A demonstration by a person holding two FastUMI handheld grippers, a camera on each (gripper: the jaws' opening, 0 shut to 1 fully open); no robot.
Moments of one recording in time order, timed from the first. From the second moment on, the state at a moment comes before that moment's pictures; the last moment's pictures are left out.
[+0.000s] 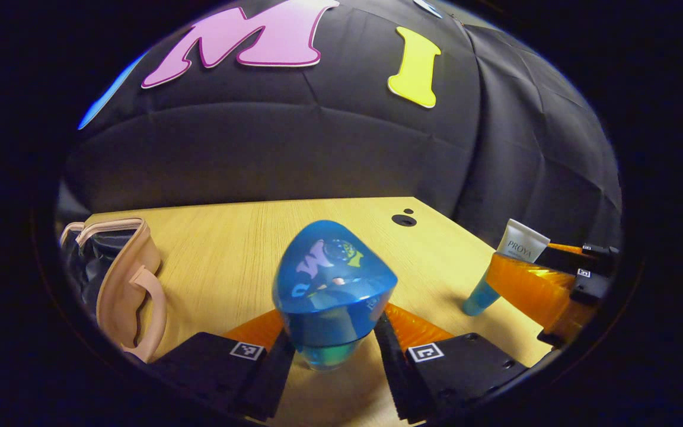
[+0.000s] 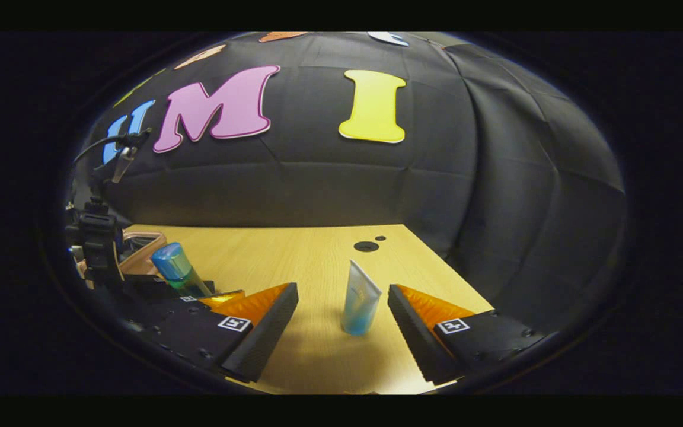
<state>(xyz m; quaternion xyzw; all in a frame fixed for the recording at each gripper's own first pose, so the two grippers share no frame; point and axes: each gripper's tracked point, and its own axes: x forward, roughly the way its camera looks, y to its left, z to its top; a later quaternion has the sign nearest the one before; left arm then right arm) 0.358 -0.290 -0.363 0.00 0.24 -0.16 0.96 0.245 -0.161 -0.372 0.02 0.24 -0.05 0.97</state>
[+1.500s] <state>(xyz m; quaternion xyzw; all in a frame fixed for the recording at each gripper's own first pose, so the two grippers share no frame) 0.332 -0.253 -0.342 0.00 0.20 -0.17 0.97 0.270 -0.137 -0.391 0.01 0.24 -0.05 0.97</state>
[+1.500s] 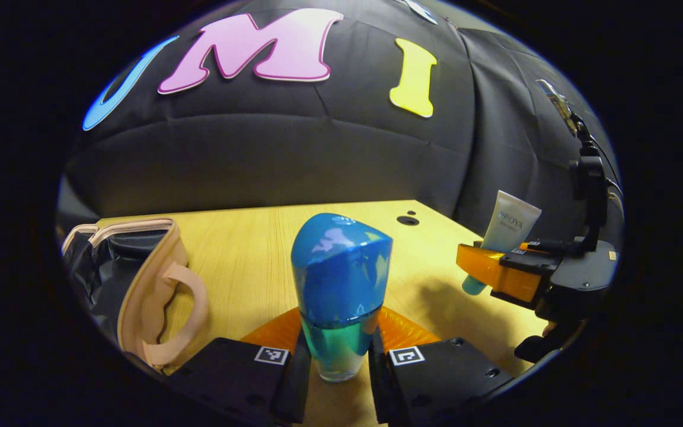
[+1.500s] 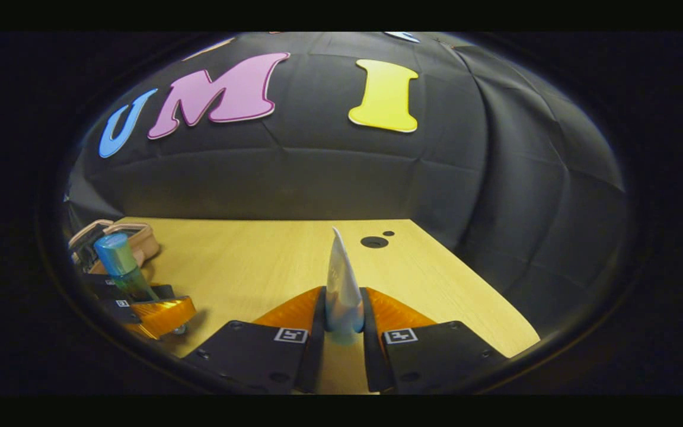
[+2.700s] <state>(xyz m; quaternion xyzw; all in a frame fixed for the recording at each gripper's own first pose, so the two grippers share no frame) 0.304 0.068 -0.302 -0.01 0.28 0.06 0.96 0.226 0.136 -0.257 0.04 0.20 0.21 0.96</state>
